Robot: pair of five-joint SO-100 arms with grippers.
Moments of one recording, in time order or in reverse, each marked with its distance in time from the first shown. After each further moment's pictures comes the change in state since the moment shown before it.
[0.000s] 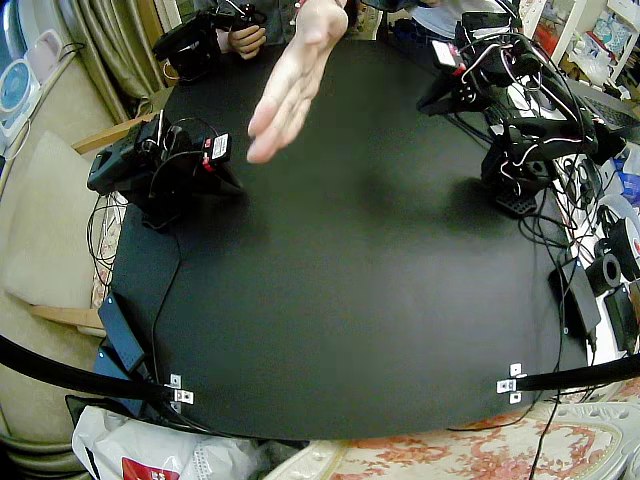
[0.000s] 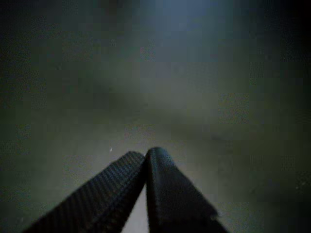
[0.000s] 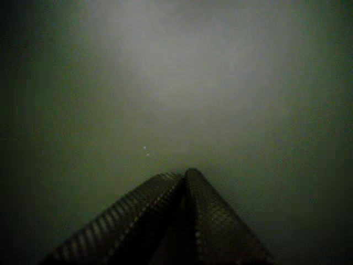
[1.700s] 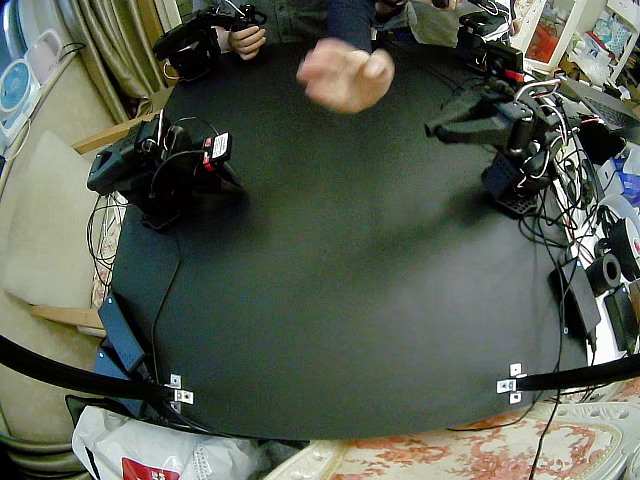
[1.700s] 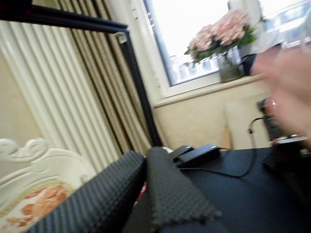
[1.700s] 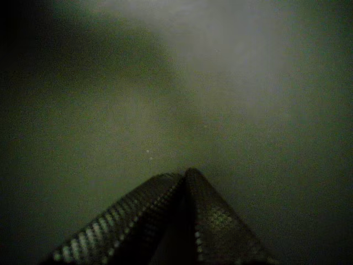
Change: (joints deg) arm 0 -43.8 17.2 25.2 -69.1 42.4; arm 1 -0.5 0.0 0.0 -0.7 0.0
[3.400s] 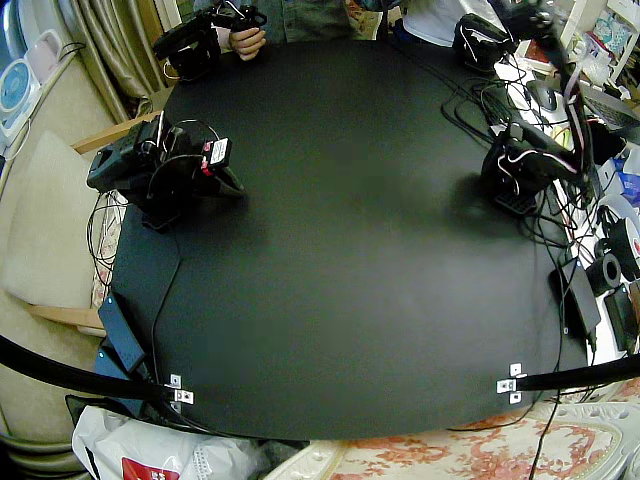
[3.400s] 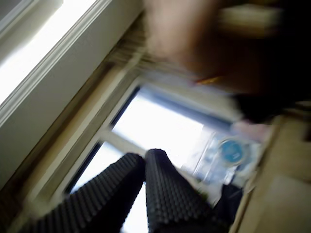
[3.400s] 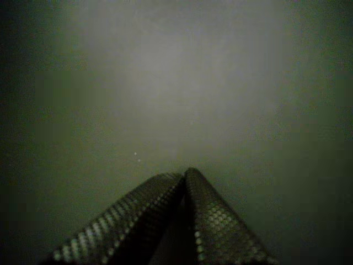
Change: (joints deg) arm 0 61.3 7.7 -15.6 4.3 59.1; arm 1 2.6 -0.7 0.0 -0.4 2.3
